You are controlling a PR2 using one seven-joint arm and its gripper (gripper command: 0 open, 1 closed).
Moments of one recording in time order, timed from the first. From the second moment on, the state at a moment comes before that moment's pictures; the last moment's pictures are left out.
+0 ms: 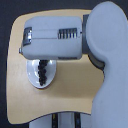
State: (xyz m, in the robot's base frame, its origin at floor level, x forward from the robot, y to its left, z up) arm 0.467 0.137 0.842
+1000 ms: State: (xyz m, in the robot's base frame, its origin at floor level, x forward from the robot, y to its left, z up) arm 0.487 -0.013 0.993
